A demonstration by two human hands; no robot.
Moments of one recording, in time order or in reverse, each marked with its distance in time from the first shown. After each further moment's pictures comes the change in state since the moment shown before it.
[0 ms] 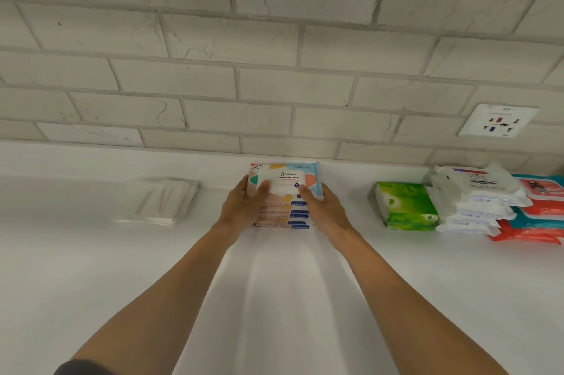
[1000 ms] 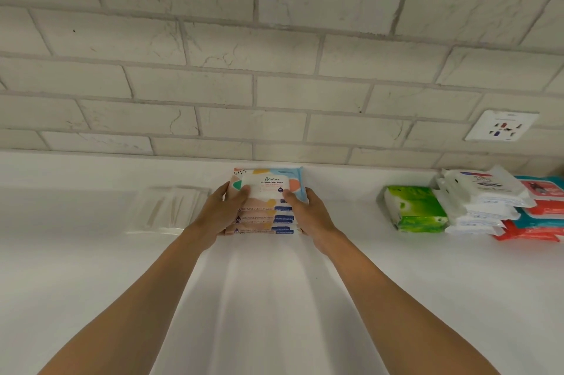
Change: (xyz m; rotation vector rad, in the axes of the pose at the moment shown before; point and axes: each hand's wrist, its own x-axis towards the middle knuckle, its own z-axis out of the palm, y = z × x) left_hand 0.012 -0.010 -0.074 -0.064 -0.060 -0.110; right_hand 0.000 -0.018 0.059 0.020 -0.046 0.008
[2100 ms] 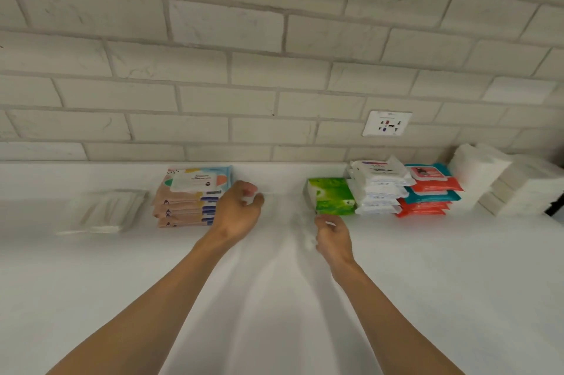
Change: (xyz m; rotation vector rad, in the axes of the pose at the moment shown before) left_hand -0.095 0.037 0.144 0.201 0.079 0.372; right_hand -0.094 0.081 -0.151 0.283 0.409 0.113
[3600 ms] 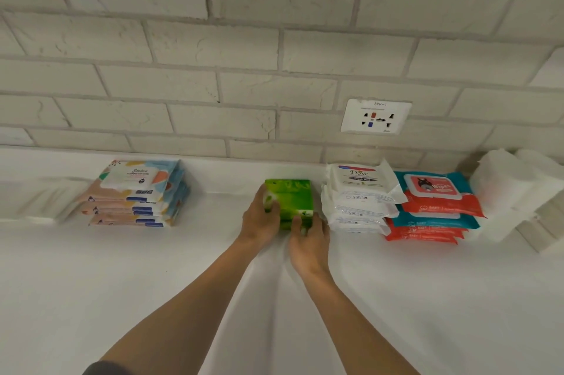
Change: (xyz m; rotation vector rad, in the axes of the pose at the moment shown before) left_hand 0.047 0.015 0.203 -0.006 0.022 -0.219; right_hand 0.110 0.011 -0.053 -0.257 -0.122 -0.215
